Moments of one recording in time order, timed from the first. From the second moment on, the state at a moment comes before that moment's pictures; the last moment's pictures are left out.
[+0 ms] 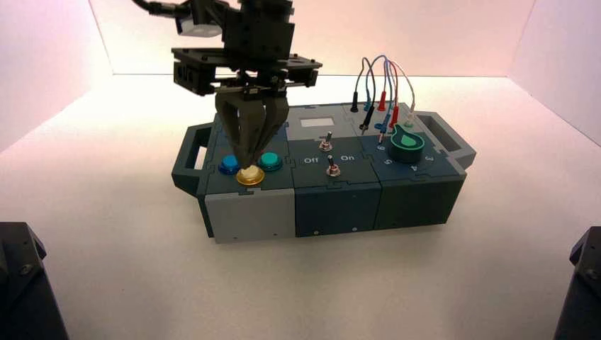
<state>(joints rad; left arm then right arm) -0.16 -0.75 1.02 -0.13 0.23 0.16 1.01 0.22 0.39 0.28 0.90 0.01</state>
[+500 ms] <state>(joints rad) -0.16 -0.77 1.02 -0.13 0.23 0.16 1.01 0.28 0.37 0.27 0.90 0.01</state>
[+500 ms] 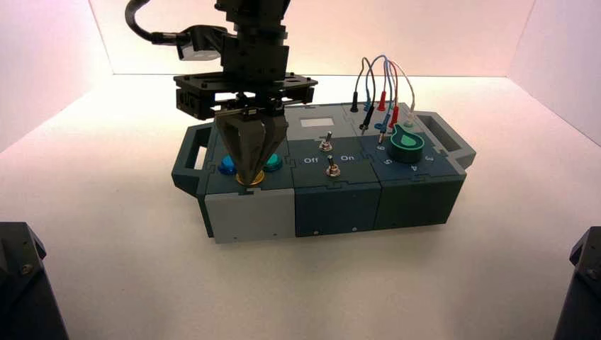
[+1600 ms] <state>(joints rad) -0.16 -0.78 1.02 -0.13 0.23 0.16 0.96 0.28 0.34 0.26 0.92 0.01</state>
